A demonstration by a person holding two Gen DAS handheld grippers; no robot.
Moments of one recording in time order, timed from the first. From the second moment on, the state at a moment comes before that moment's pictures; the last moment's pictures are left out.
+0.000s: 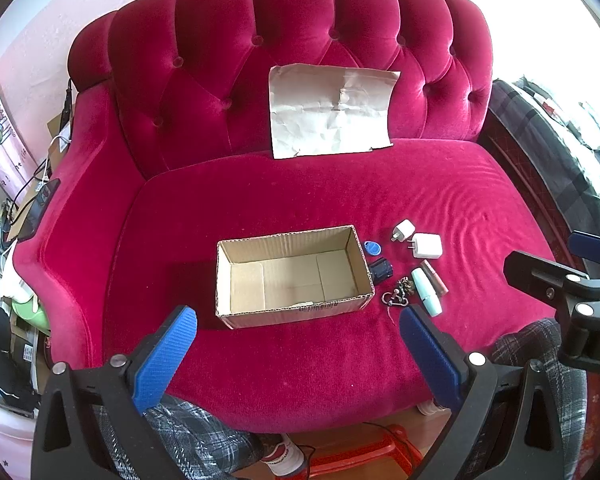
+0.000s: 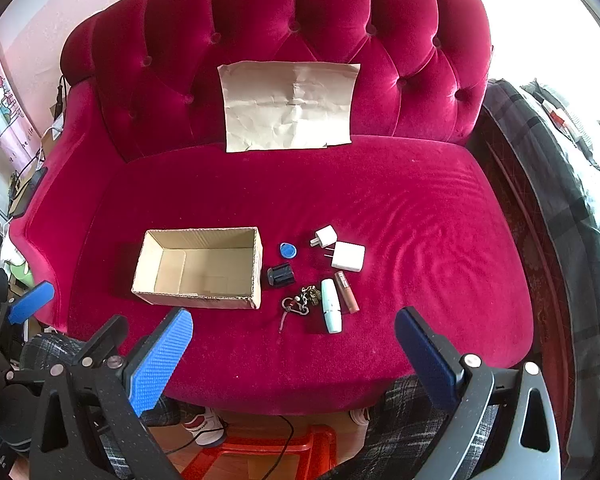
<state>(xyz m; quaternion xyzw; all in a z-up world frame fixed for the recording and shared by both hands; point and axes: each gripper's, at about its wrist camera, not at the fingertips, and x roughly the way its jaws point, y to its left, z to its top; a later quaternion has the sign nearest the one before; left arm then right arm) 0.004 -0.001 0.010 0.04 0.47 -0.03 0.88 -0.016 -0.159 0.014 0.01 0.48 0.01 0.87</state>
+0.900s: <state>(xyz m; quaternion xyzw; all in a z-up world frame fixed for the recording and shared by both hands) 0.026 0.019 0.006 0.02 0.46 -0.02 0.89 0.002 -0.164 0.004 0.01 0.49 0.00 0.87</state>
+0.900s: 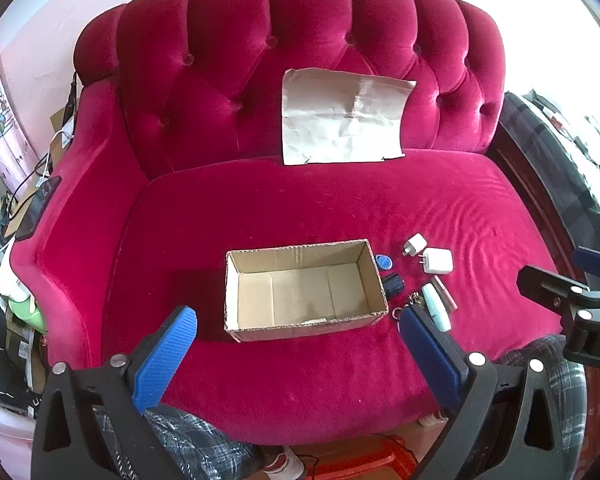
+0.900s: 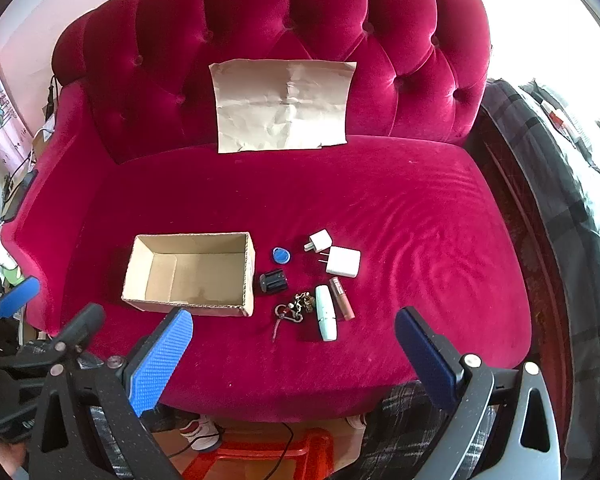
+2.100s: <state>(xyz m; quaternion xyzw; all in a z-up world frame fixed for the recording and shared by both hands) 0.125 0.101 -0.119 0.03 0.49 0.00 0.87 0.086 -0.207 -0.092 0.02 0.51 -0.03 0.86</state>
